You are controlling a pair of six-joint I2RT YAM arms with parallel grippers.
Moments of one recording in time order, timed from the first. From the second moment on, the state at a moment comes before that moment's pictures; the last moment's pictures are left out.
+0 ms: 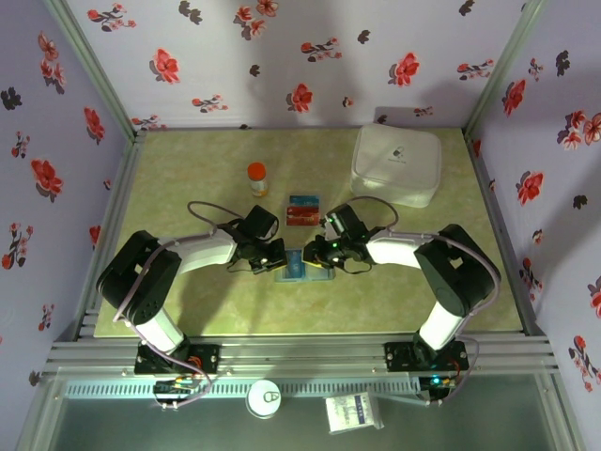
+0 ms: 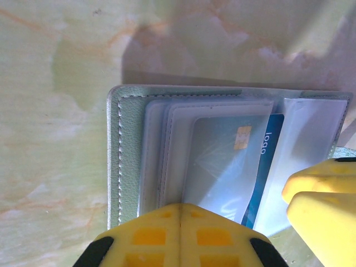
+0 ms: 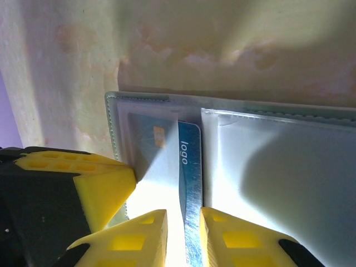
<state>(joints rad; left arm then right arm) -0.70 1.65 0.84 -0.30 0.30 -0.89 0.67 1.69 0.79 -0.04 -0.53 0.85</state>
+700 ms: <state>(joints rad) -0.70 1.65 0.84 -0.30 0.30 -0.89 0.68 1.75 0.84 -0.08 -0.53 0.85</state>
